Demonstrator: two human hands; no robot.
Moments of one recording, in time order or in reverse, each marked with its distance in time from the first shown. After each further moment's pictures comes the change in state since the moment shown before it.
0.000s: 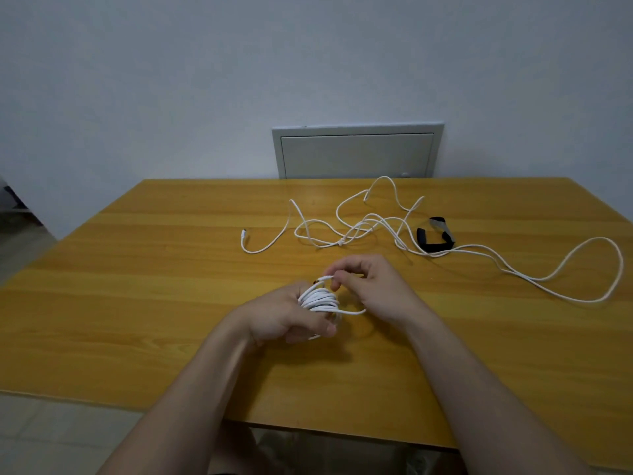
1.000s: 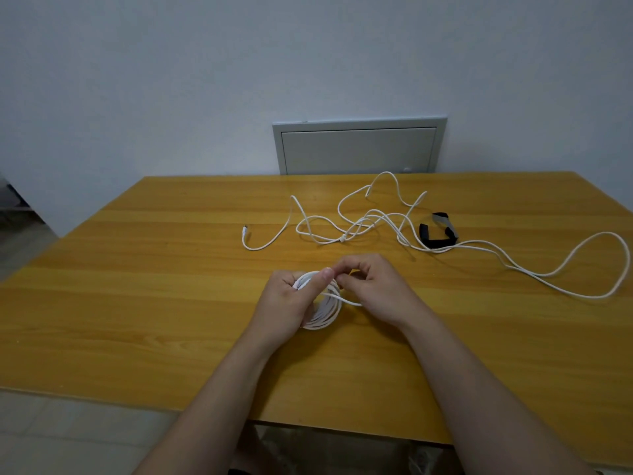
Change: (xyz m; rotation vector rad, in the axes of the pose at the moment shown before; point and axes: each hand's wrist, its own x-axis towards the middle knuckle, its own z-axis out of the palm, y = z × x) left_hand 0.007 -0.016 0.022 -0.026 0.724 0.167; right_hand 0.001 0.006 0.001 -0.126 0.004 -0.066
